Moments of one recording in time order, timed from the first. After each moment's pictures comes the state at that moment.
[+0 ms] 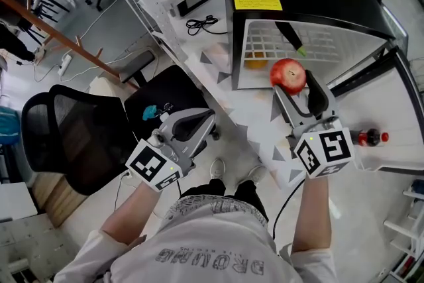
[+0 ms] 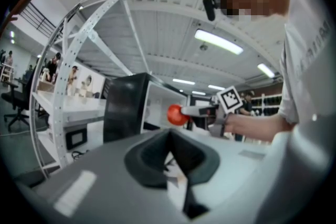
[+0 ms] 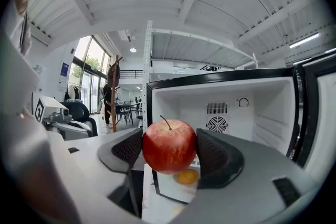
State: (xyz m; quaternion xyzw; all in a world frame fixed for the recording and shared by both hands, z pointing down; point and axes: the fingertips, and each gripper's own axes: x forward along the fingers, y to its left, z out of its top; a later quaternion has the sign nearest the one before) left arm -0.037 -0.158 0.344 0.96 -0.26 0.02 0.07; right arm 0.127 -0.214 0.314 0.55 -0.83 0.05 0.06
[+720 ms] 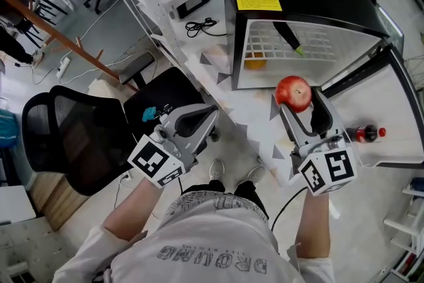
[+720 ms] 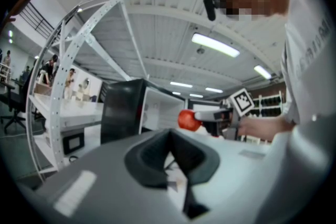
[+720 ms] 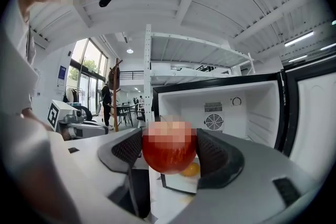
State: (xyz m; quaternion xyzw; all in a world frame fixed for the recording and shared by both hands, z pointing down) left arm -0.037 -0.155 0.330 0.97 -0.25 0.00 0.05; right arm 0.128 -0.164 0.306 0.55 -0.83 0.06 0.05
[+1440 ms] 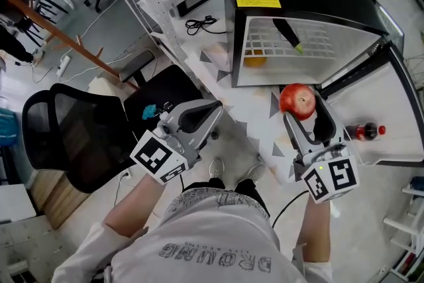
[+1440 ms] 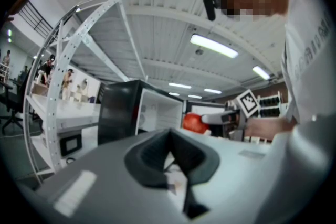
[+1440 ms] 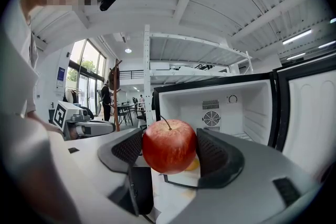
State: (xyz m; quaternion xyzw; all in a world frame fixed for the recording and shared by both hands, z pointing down) left arm -0.027 -0.154 0.324 0.97 -0.25 0.00 0.05; right arm 0.136 -0.141 0.307 0.56 -0.83 0.08 0.05
